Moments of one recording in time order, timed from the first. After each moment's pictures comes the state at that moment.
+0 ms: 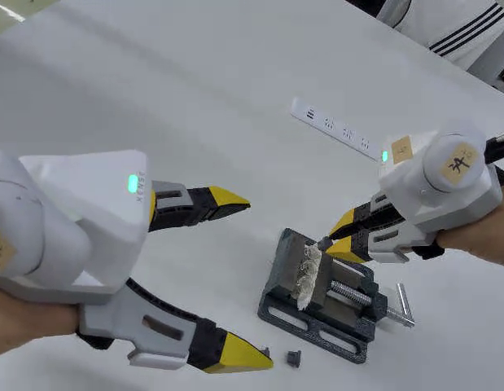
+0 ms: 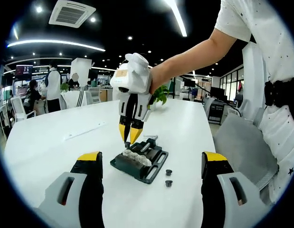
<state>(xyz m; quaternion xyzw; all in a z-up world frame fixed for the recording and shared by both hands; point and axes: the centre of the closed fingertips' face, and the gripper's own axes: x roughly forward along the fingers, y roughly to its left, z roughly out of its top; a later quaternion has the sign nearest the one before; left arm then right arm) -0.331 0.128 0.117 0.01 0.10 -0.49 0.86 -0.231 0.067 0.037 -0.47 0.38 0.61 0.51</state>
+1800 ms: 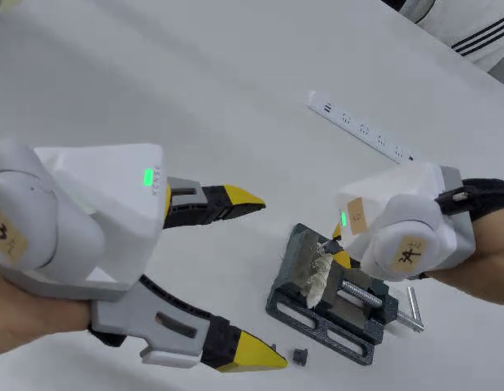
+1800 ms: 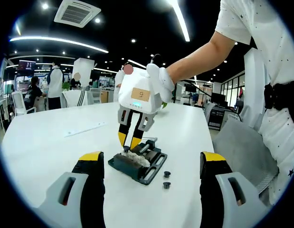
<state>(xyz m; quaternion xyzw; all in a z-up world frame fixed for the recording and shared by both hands) -0.333 0.127 0.114 -0.02 0.09 -0.49 0.87 -0.234 0.067 0.024 -0.66 0.28 0.58 0.39</state>
